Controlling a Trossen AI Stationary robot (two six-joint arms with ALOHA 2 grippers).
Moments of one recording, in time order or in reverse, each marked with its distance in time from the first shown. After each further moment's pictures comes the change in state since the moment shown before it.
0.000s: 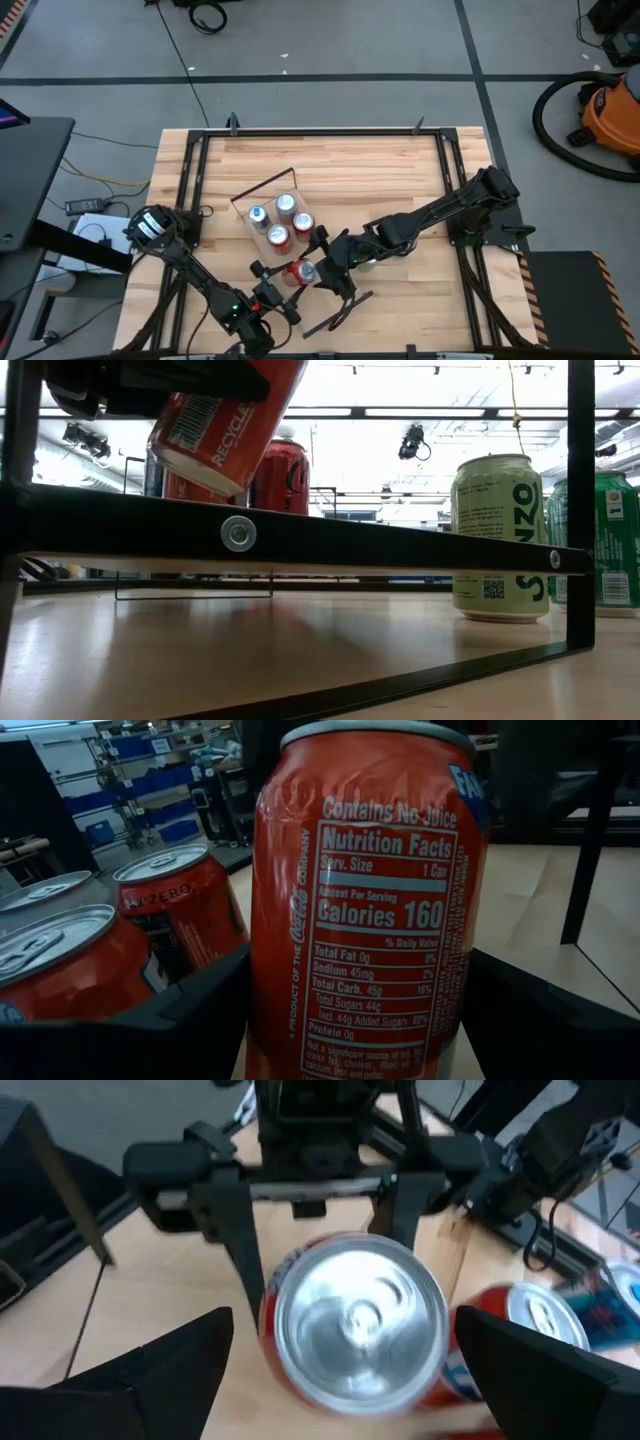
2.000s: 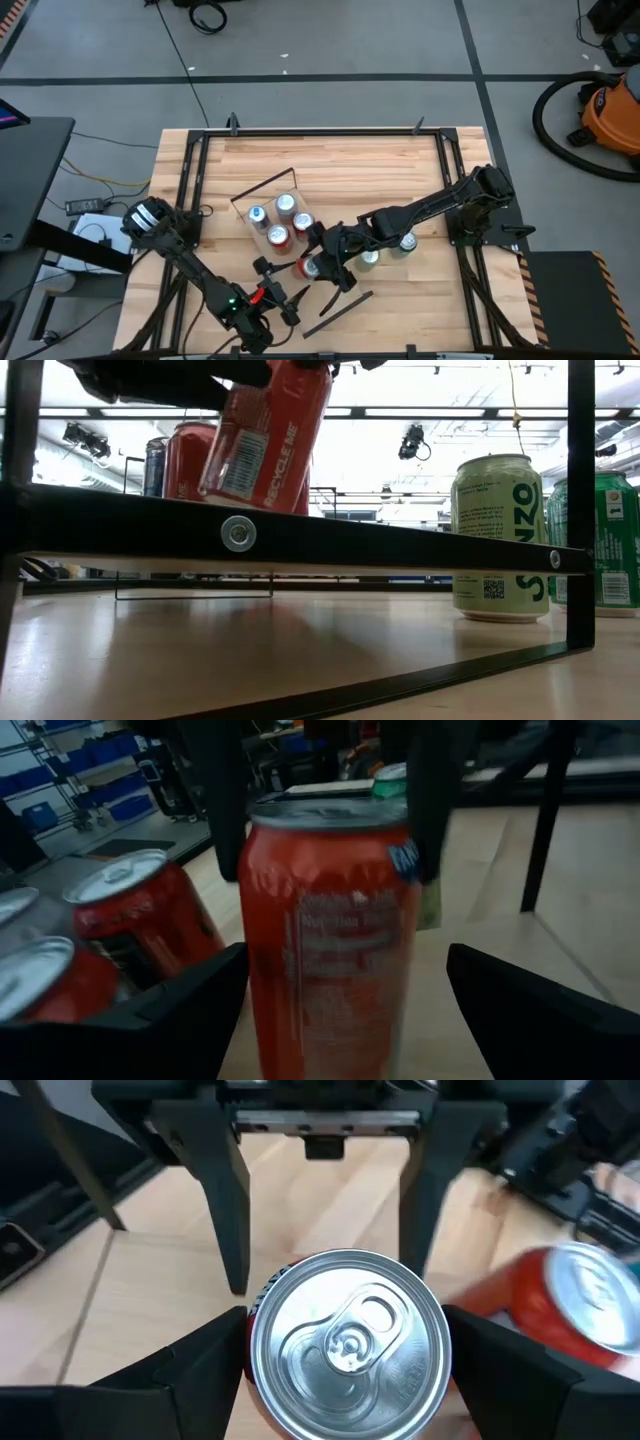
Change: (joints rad) left arm 0.022 -0.078 0.004 -0.054 0.172 0.087; right arm -0.059 0.012 -0.002 -0.051 -0.123 -0.008
